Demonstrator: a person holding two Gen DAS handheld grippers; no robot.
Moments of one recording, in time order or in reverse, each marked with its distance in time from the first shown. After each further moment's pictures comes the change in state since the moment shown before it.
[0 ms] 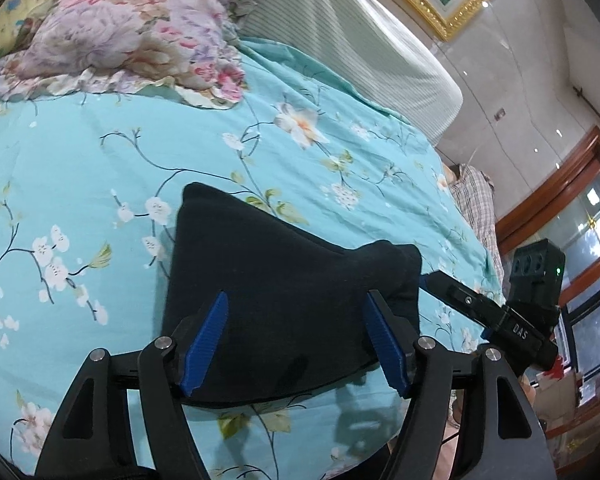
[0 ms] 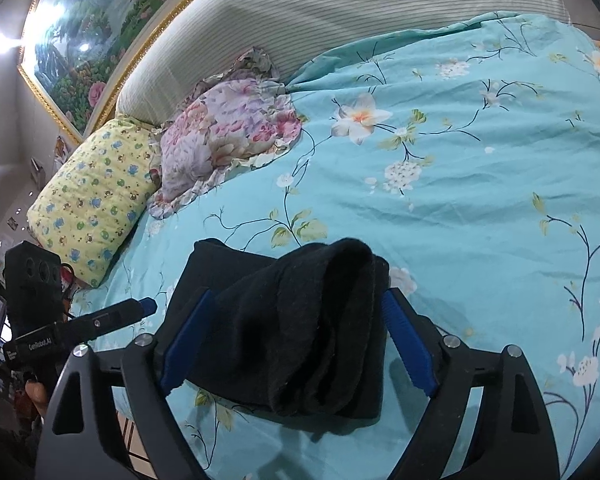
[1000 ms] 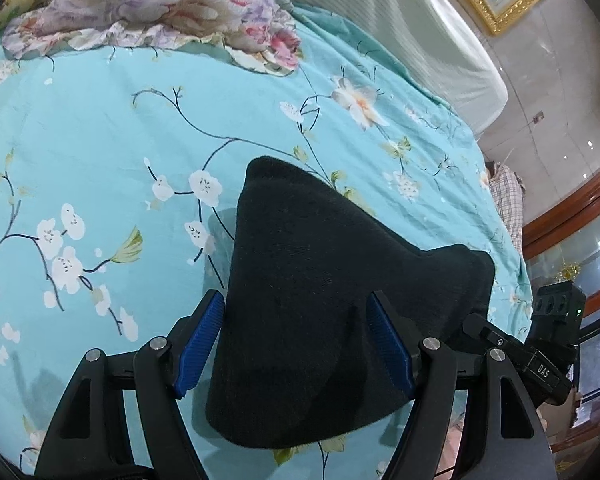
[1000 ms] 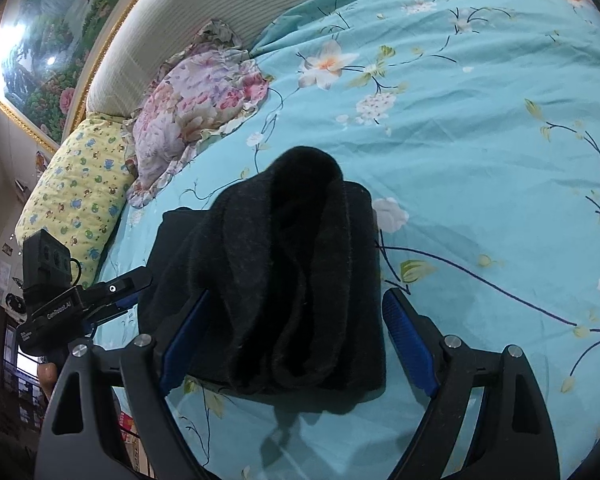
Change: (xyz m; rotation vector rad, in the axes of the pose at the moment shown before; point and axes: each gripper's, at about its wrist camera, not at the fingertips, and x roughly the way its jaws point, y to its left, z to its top) left arm 0.050 0.043 0.010 -0.086 0.093 0.088; right arm 0.028 -0.022 -0.030 0.135 0.090 -0.021
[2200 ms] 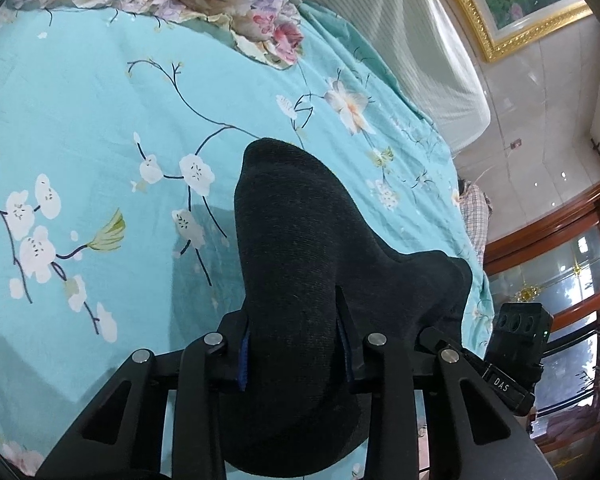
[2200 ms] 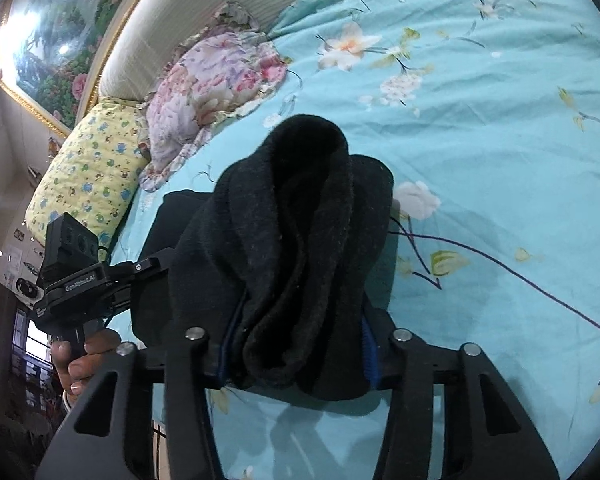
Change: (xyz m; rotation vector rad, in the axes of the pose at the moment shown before) left arm 0.006 0.023 0.004 -0.102 -0.001 -0.165; right arm 0.011 0.007 -0.007 -0.036 0.040 0.060
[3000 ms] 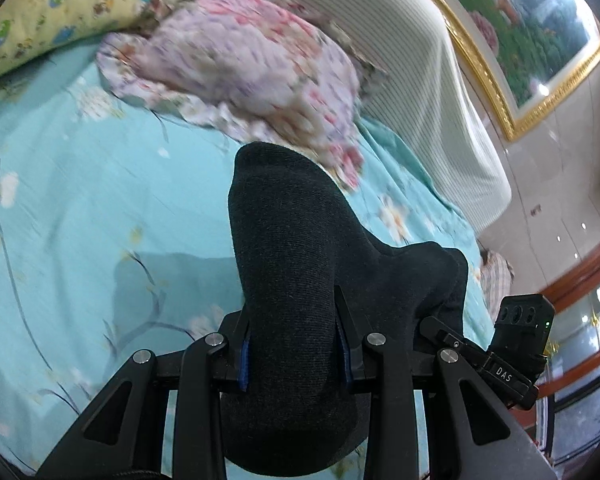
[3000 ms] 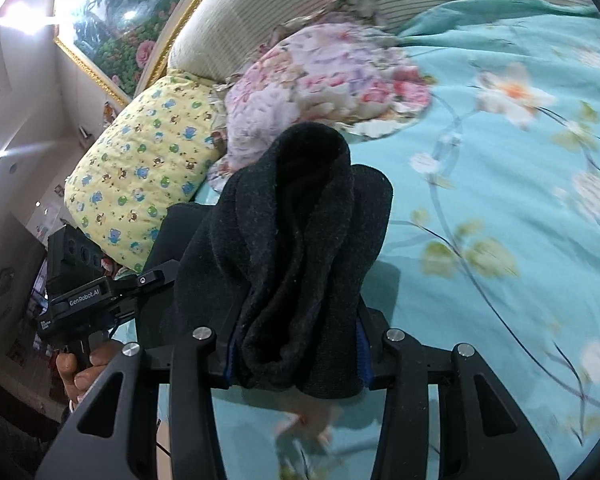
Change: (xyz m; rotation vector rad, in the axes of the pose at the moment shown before) left arm -0.122 0.068 0.057 -0.063 -0.255 0.119; right arm 0.086 0.119 0.072 -0.189 0.023 0.186
